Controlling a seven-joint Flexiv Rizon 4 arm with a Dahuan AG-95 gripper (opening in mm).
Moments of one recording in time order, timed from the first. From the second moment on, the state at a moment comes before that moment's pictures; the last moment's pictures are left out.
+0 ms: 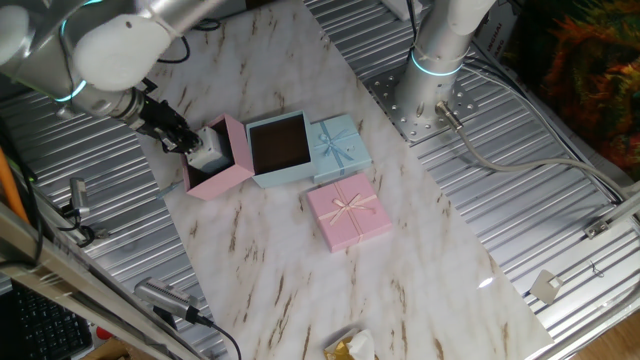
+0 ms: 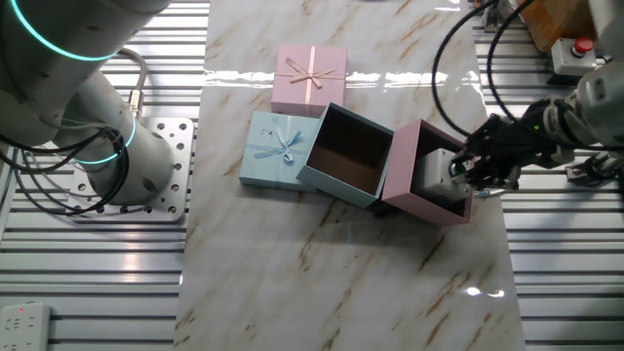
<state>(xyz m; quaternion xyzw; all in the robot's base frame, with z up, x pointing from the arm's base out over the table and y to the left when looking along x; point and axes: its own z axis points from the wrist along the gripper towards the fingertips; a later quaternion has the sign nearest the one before) 0.613 -0.055 0.130 -0.04 -0.97 -0.02 0.23</state>
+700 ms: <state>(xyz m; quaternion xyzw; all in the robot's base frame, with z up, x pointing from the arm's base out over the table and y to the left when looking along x) 0.592 -0.049 0.143 -0.03 -0.98 0.00 0.17</state>
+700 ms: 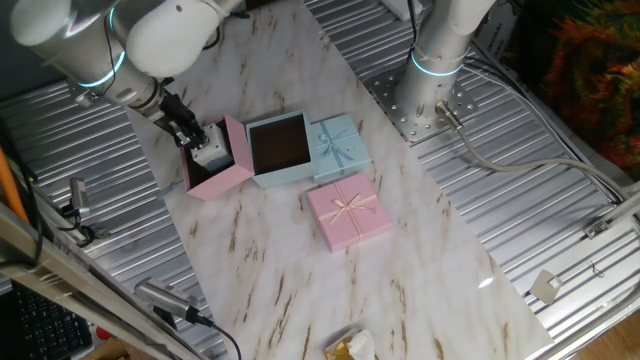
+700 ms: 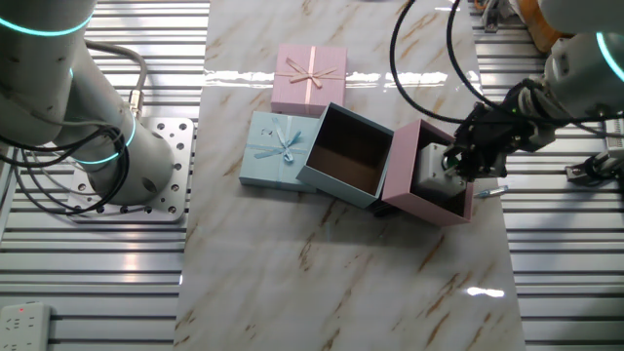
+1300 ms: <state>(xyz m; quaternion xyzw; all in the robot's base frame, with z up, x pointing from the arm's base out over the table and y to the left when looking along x) 0.582 -0.045 0.152 -0.02 -0.99 0.01 0.14</state>
